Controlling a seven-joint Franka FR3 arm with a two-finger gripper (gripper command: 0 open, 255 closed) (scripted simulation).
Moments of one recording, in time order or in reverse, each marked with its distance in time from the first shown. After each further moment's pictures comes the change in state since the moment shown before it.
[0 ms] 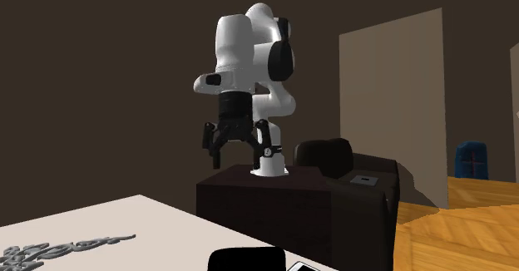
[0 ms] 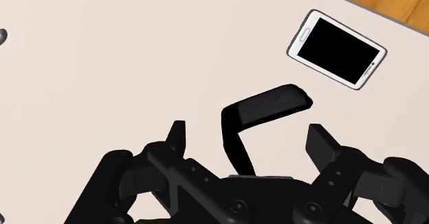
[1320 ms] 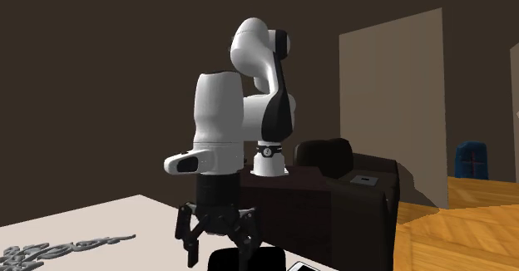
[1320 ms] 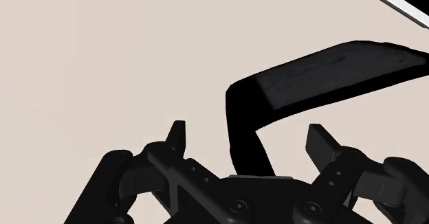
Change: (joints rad) arm -0.003 0.525 0.000 0.394 -0.014 0.132 -0.011
